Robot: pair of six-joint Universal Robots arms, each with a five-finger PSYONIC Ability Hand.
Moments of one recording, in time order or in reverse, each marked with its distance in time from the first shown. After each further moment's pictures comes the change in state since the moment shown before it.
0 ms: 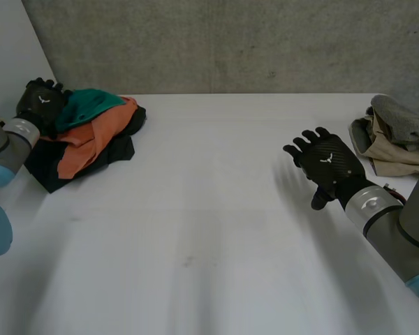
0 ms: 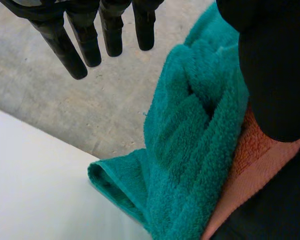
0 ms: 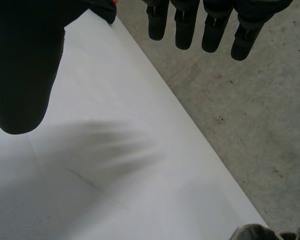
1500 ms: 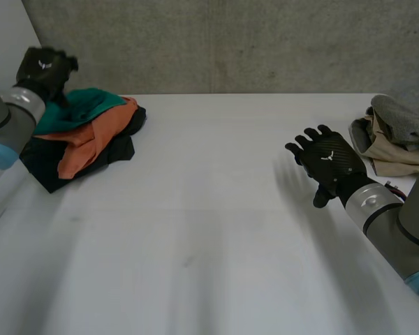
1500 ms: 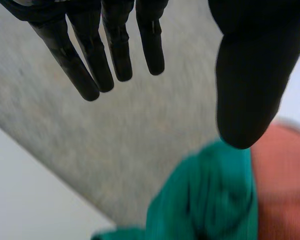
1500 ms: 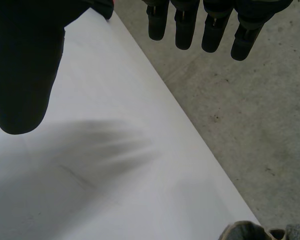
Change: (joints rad) left arm -0.105 0.472 -0.606 0.218 -0.091 -0.271; right arm 0.008 -0.004 -0.016 0.019 0.027 -0.019; left_hand 0.267 0.264 0.261 0.271 0.261; right_hand 0.000 0.000 0.000 0.000 0.000
